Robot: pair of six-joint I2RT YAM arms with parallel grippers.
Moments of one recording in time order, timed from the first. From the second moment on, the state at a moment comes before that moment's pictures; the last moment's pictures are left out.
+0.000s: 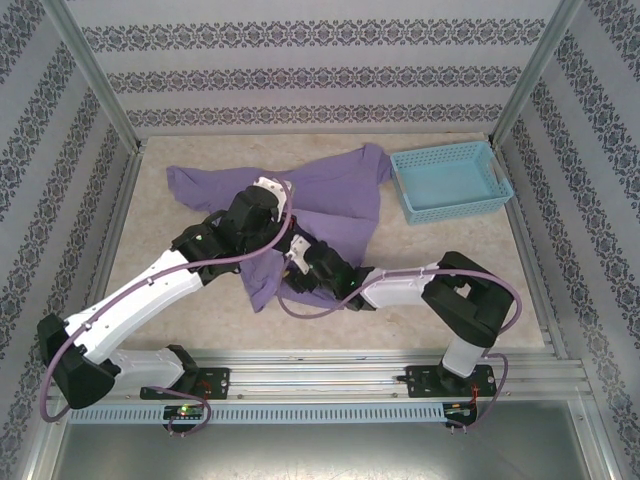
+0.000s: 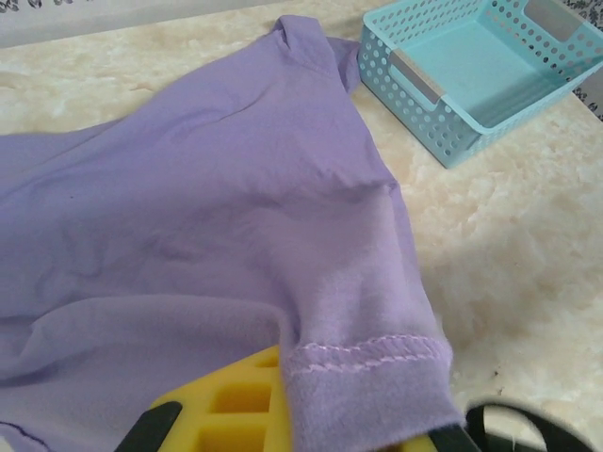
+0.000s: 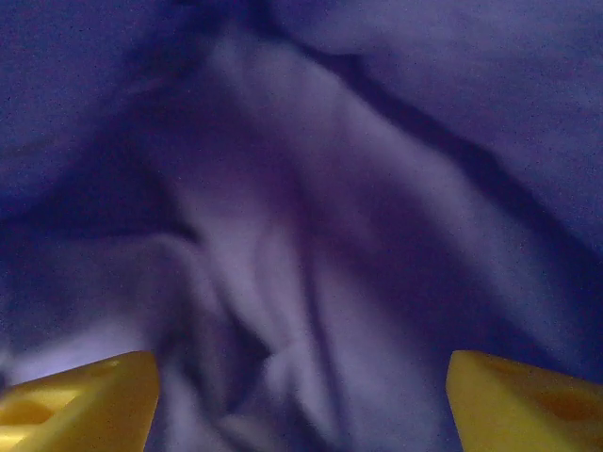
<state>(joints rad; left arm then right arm) -0.74 1.22 1.20 -0.61 -0.19 -0.31 0.93 1.73 0.81 0.32 0.20 -0.08</state>
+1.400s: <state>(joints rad) -0.74 1.30 1.79 -0.82 -0.03 -0.34 0.70 2.49 2.12 -0.76 0.34 0.39</state>
